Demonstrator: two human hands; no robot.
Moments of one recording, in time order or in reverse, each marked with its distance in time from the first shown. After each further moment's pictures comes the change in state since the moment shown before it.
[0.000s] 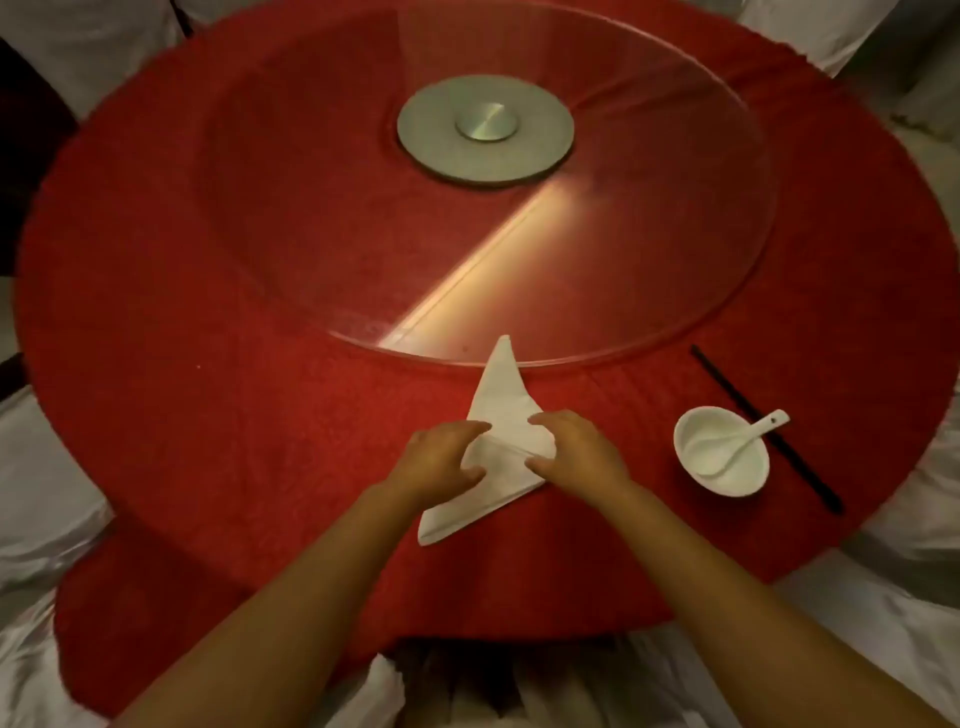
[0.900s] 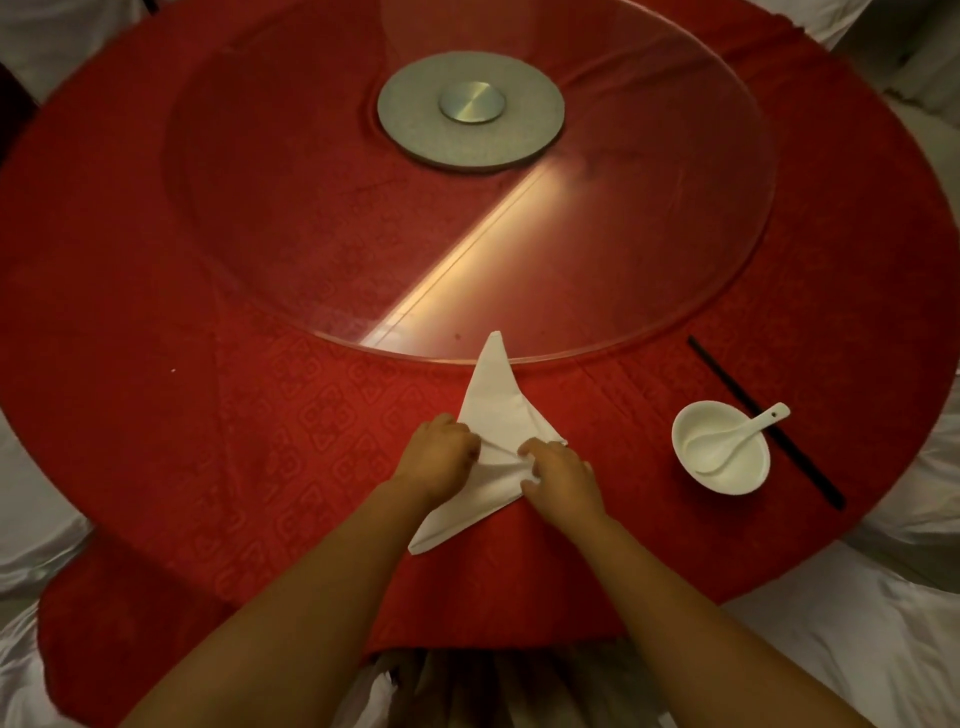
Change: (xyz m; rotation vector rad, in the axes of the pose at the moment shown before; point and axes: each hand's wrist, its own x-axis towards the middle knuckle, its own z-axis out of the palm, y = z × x) left_hand 0.026 0.000 0.013 0.244 0.063 0.076; right_hand 0.004 0.014 0.046 -0.014 0.018 0.114
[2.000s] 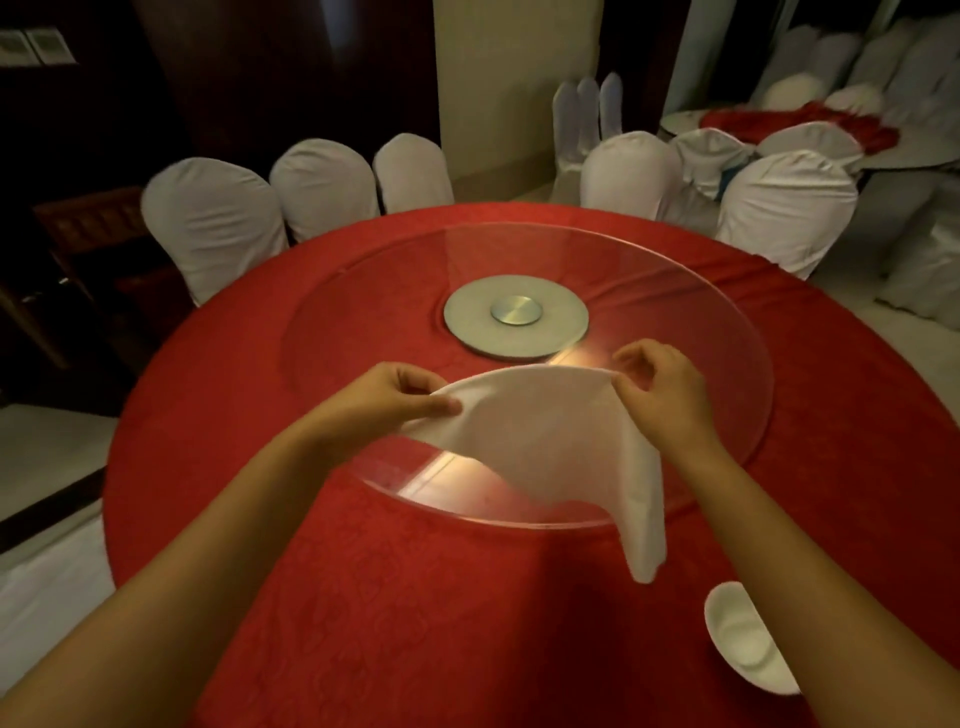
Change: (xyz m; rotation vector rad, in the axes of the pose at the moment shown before) left_hand -0.045 -0.027 -0.273 -1.028 0.184 0.023; right_hand 0.017 -0.098 -0.258 0.309 0.739 -0.320
